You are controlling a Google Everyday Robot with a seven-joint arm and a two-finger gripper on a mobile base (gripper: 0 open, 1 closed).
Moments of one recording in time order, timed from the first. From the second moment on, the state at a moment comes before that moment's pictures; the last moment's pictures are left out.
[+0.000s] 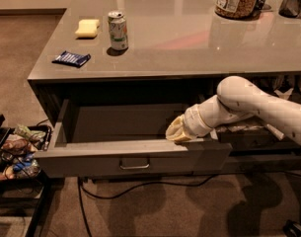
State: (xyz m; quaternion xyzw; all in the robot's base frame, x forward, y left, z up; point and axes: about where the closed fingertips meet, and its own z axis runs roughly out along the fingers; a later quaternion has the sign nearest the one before) arm 0.577 -0.081 0.647 -0.72 0.59 0.18 0.31
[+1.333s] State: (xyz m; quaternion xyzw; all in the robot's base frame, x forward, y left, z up) arm 0.492 -0.081 0.659 -0.72 0.61 0.24 0.25
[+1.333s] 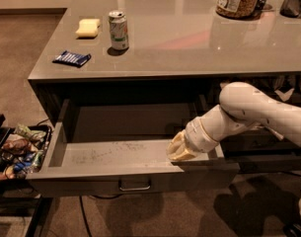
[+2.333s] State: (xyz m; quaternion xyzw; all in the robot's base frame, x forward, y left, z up) arm 0.473 -0.072 0.651 -0.64 0.67 0.35 0.12
